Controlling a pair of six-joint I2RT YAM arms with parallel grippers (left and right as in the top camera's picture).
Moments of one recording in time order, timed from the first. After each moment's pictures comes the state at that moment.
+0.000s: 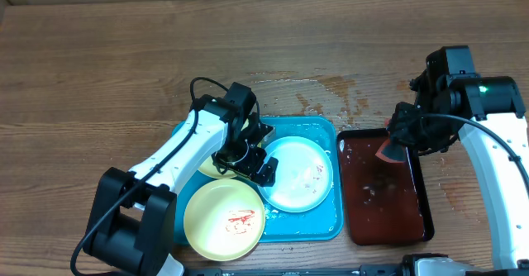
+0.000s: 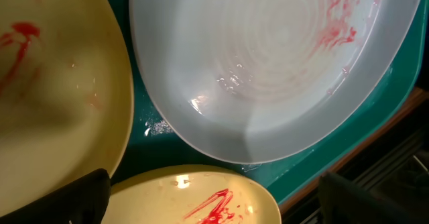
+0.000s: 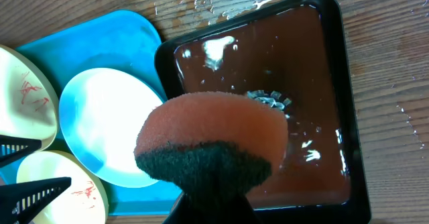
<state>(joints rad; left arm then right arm) -0.43 1.75 1.15 -1.05 0.38 0.09 0.04 1.44 1.39 -1.38 -0.19 0.30</state>
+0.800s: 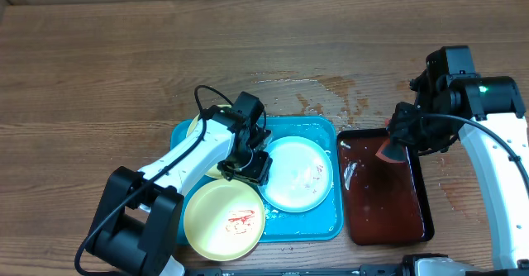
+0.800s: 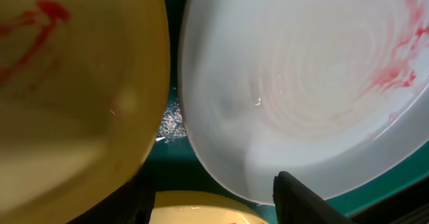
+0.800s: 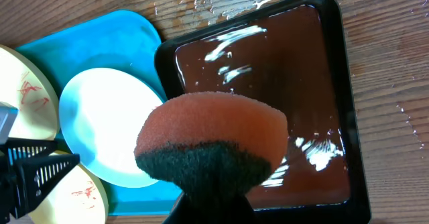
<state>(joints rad) -0.47 1.75 1.07 -0.92 0.28 -0.14 0.04 1.44 1.39 -1.38 -0.19 0.30</state>
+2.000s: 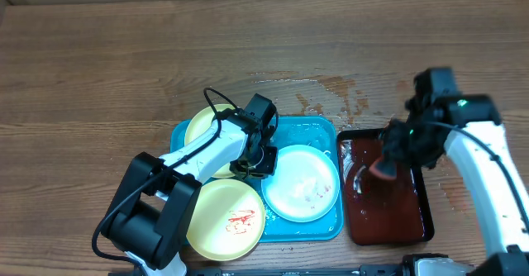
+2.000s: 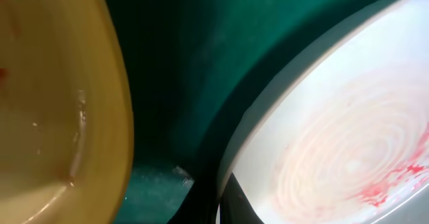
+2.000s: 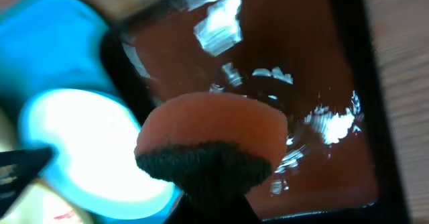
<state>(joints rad) -0.52 1.84 1.07 -0.78 0.26 -0.37 0.04 1.43 1.12 -1.21 -0.18 0.42</state>
